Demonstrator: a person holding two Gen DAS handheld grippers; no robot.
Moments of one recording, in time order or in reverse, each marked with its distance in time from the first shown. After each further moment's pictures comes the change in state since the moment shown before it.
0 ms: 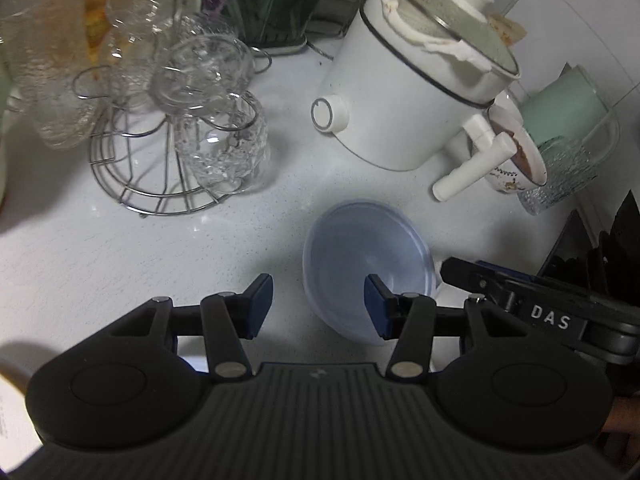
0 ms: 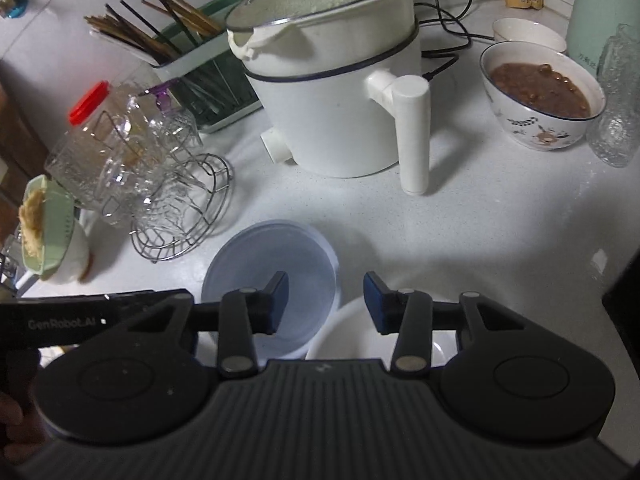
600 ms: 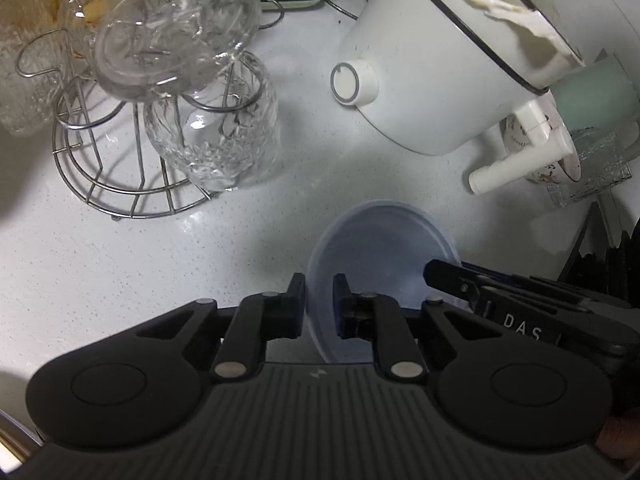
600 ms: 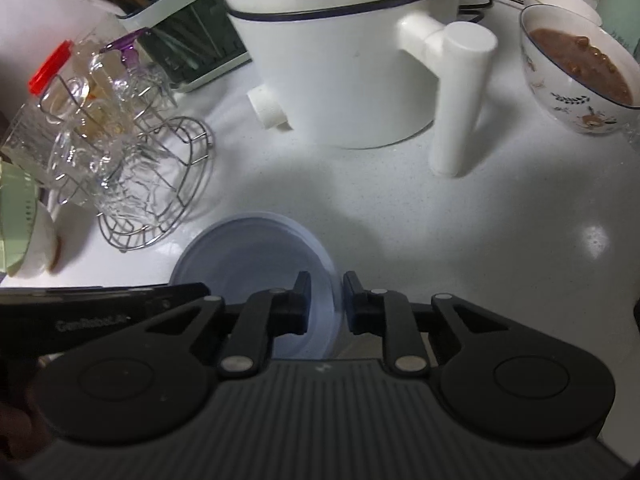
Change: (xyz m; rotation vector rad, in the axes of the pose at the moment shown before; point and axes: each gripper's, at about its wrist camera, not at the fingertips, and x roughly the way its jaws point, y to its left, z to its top) left arm 0.055 0.015 0.031 -0.026 0.124 0.008; right arm 0.055 0.014 0.013 -0.009 0.137 -0.051
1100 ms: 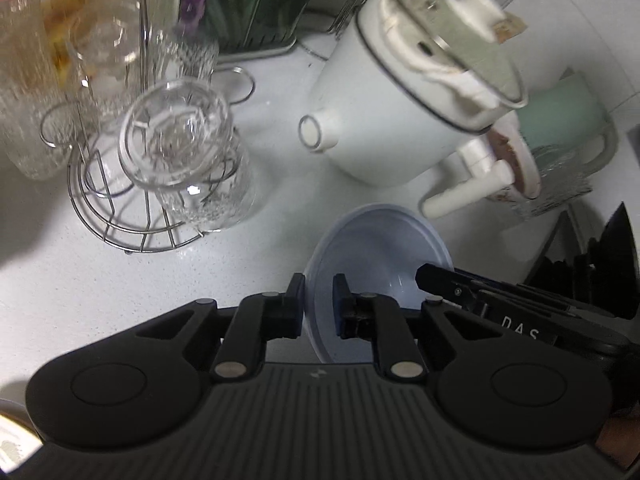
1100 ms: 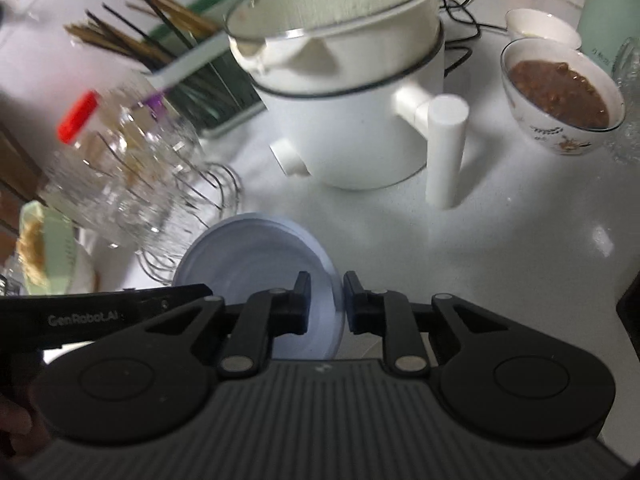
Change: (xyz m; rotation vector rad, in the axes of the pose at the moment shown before) left arm -0.054 -0.014 0.012 0.026 -0.049 -0.054; right arm -0.053 0.001 0.005 0.075 -0.081 0.049
